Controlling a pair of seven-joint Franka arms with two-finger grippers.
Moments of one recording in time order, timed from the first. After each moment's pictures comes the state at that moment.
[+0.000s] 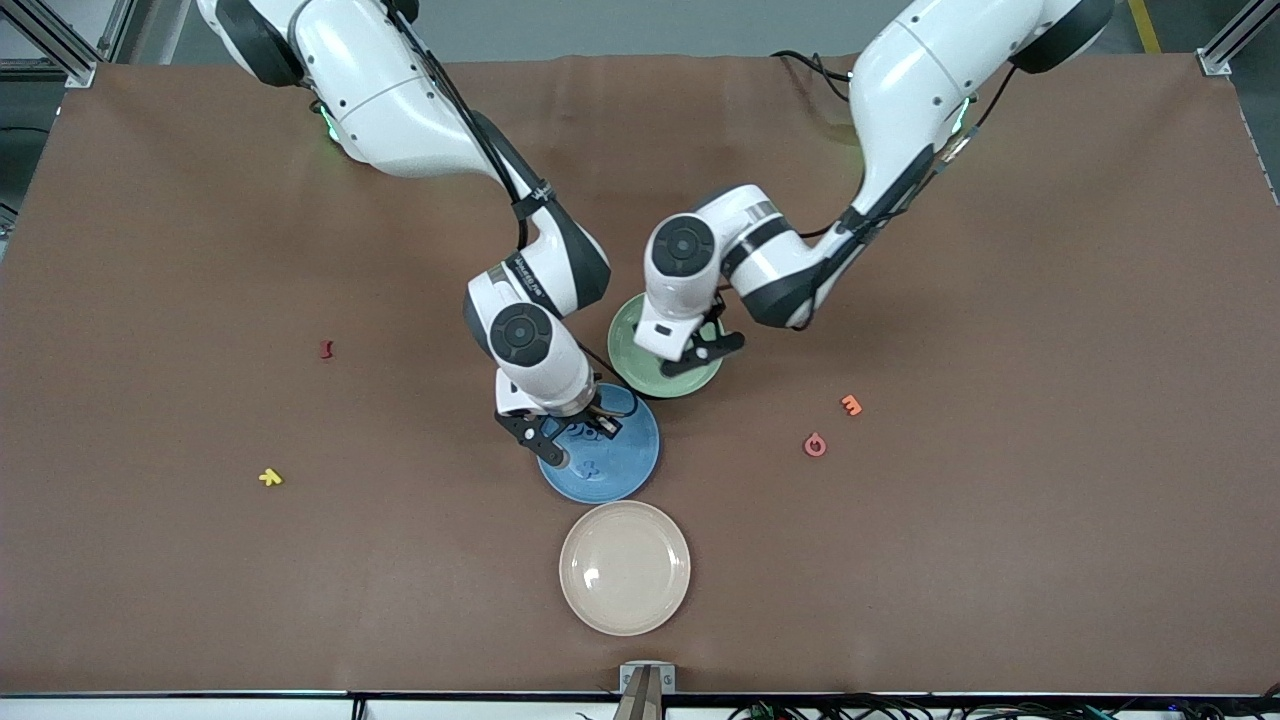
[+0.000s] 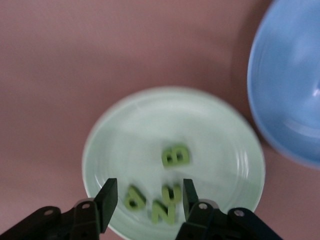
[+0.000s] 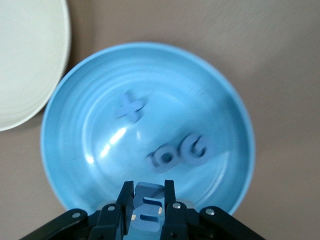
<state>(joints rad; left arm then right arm) -0.27 0.69 -0.58 -1.63 0.35 2.13 -1.35 0.65 0.83 -0.03 -1.37 0.16 2.31 1.23</state>
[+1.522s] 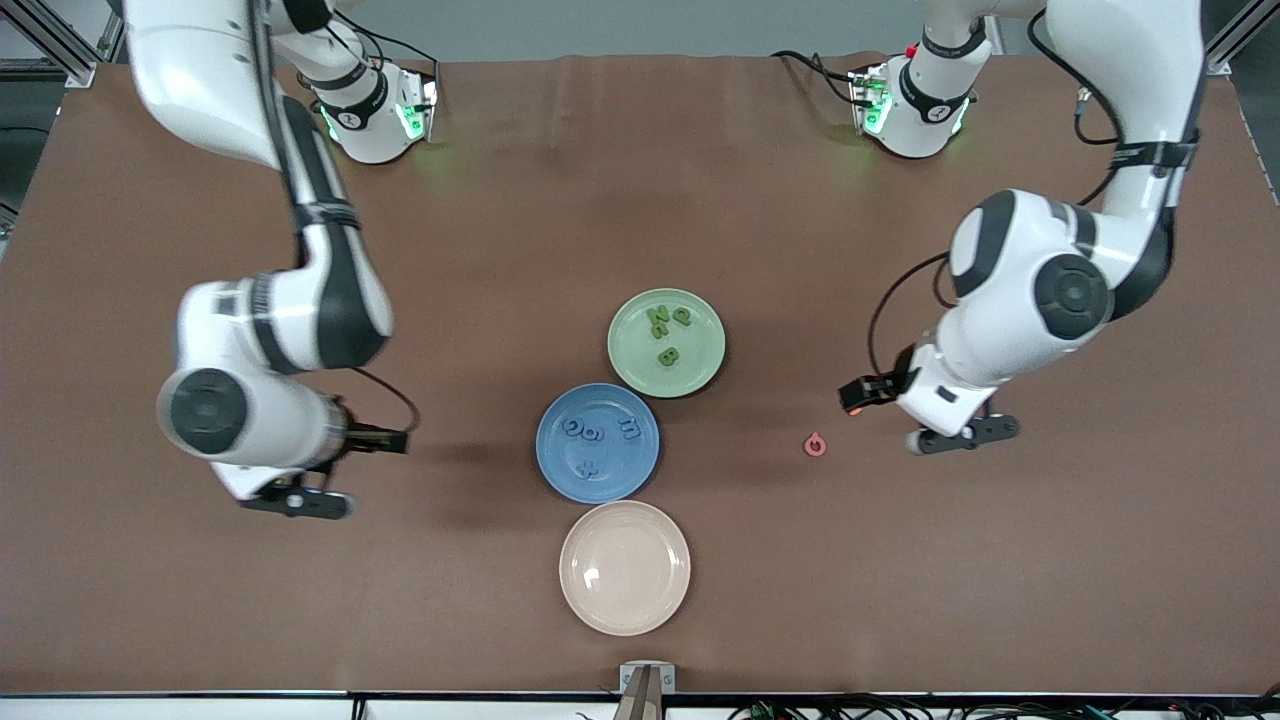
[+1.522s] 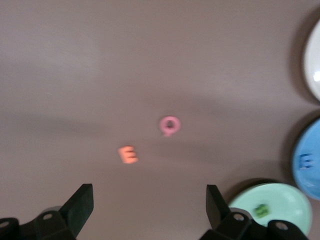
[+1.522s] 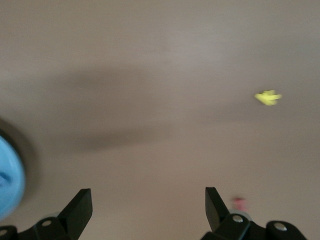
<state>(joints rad) -0.13 0.34 -0.14 -1.73 -0.09 2.06 -0.37 0.38 0.58 -0.30 -1.32 0.11 1.71 0.16</state>
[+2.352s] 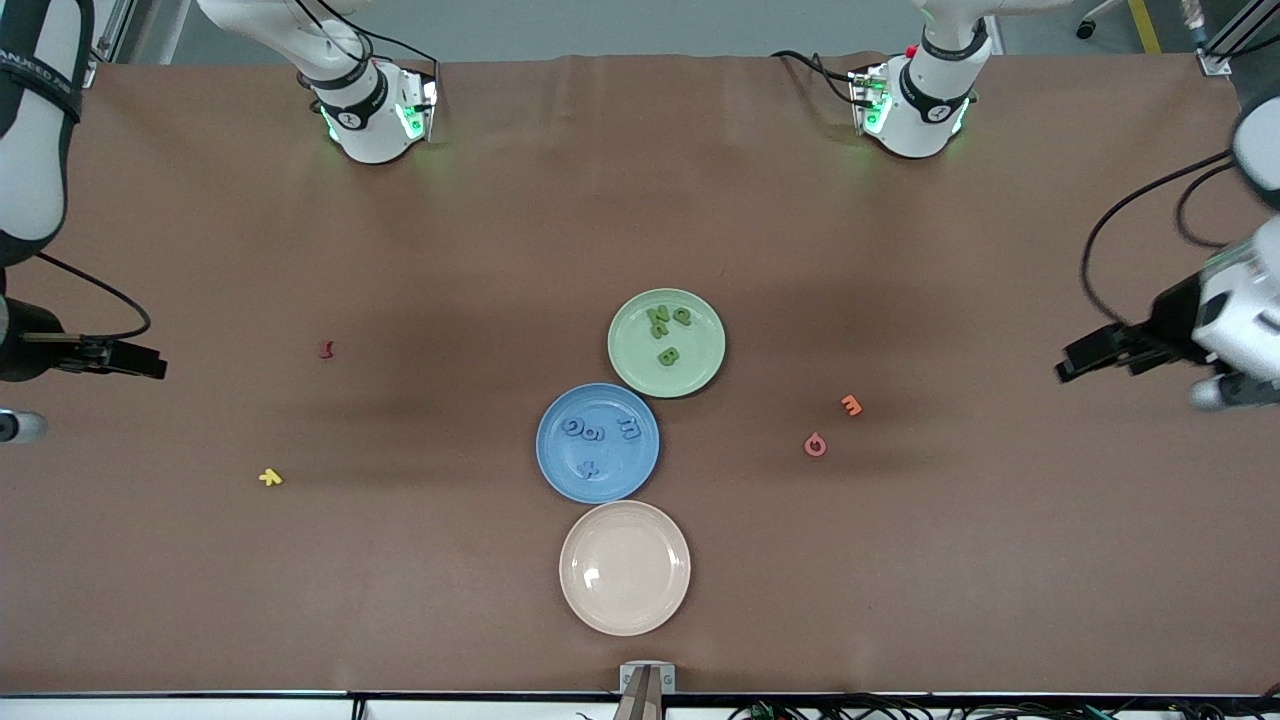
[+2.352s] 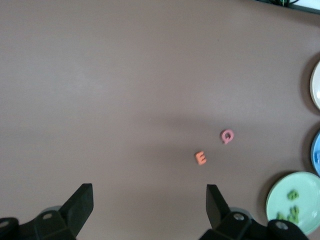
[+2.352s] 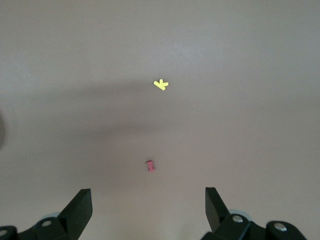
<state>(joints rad) 0.02 0.10 0.02 -1.66 -0.15 1.83 -0.03 0.25 0.37 -0.43 -1.27 0.10 1.50 -0.07</state>
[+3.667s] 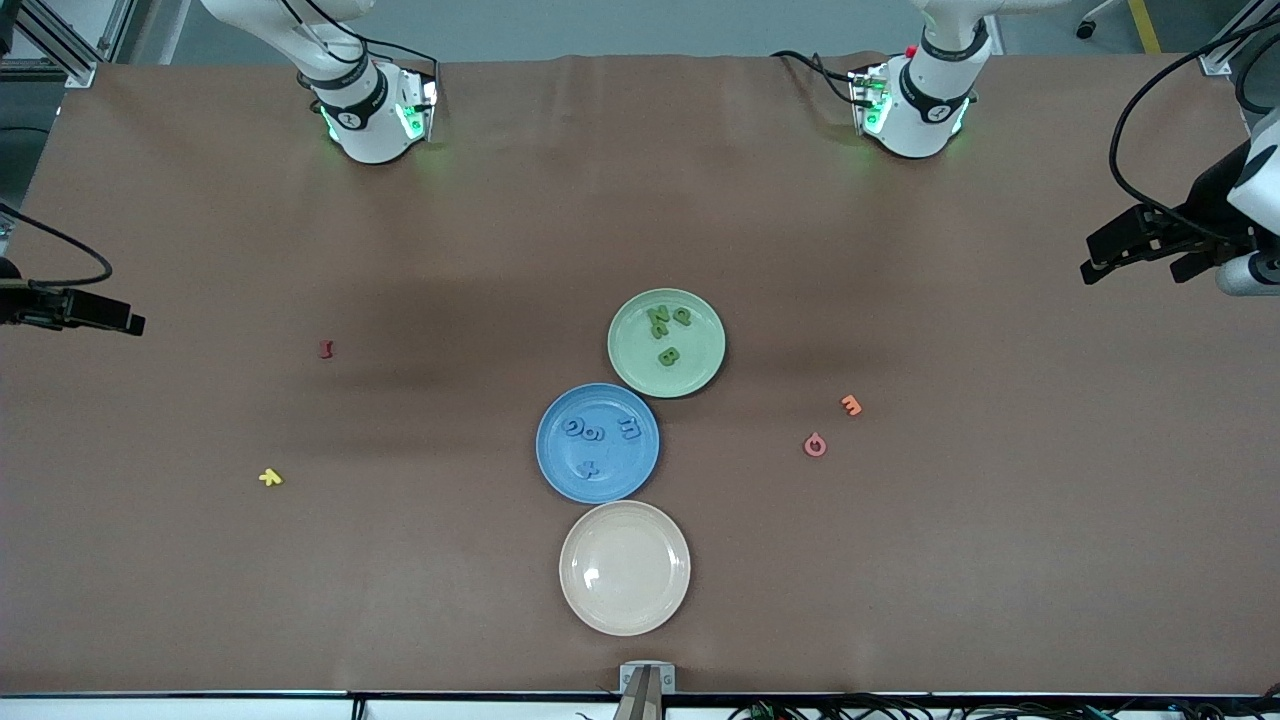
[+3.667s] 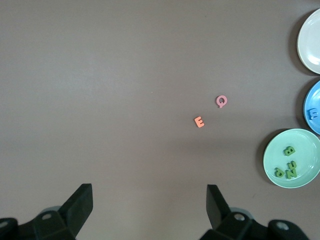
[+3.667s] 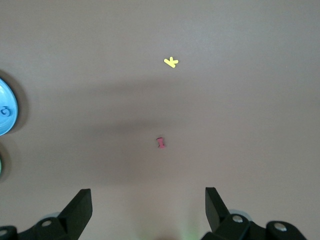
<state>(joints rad) 0.02 0.02 -0.09 -1.53 -0.04 1.58 -0.08 0.04 0.22 -0.19 -1.36 0.08 1.43 -0.04</state>
